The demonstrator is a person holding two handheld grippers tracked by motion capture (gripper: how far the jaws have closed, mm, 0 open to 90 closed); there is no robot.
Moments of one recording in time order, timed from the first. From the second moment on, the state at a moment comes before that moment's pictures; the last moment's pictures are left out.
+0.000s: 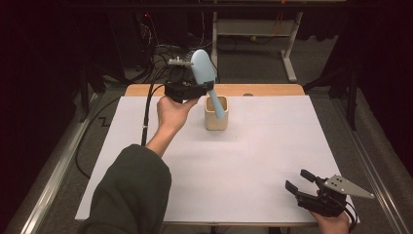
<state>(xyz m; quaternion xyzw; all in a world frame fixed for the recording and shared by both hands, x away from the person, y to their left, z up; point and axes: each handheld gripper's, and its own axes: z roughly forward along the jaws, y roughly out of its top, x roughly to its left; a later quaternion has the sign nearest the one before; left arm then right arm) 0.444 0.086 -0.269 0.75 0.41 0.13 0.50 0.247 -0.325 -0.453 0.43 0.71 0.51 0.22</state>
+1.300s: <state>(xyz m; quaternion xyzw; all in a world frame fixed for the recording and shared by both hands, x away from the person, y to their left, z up) 0.479 0.074 -0.283 0.73 0.46 0.16 0.48 0.246 -0.325 -0.454 0.43 0.71 0.52 0.22</state>
